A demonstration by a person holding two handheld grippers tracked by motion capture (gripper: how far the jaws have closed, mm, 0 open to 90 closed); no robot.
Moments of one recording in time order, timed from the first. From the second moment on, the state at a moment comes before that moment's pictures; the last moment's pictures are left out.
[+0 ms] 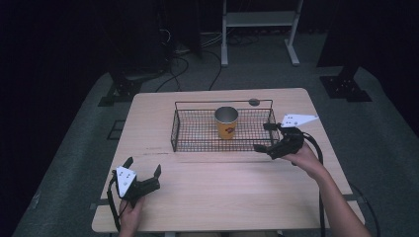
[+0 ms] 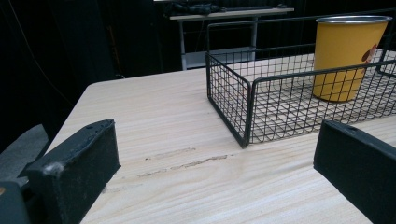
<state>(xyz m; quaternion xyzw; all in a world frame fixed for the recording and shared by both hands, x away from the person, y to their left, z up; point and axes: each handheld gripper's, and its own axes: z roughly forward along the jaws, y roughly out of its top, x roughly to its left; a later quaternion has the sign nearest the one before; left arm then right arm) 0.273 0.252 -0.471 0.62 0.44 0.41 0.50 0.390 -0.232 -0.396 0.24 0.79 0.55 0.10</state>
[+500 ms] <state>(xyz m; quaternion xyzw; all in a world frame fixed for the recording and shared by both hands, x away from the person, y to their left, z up) 0.273 0.252 -0.471 0.62 0.44 0.42 0.50 0.367 -0.250 -0.406 0.24 0.79 0.56 0.11</state>
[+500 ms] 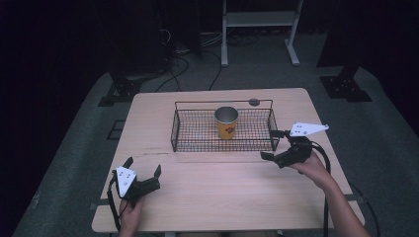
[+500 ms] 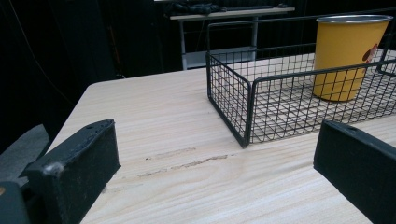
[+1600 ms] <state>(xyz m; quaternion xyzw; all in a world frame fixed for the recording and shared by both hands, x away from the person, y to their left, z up) 0.273 0.251 -0.471 0.62 0.44 0.42 0.50 0.331 -0.268 -0.435 0.26 0.78 0.56 0.10</state>
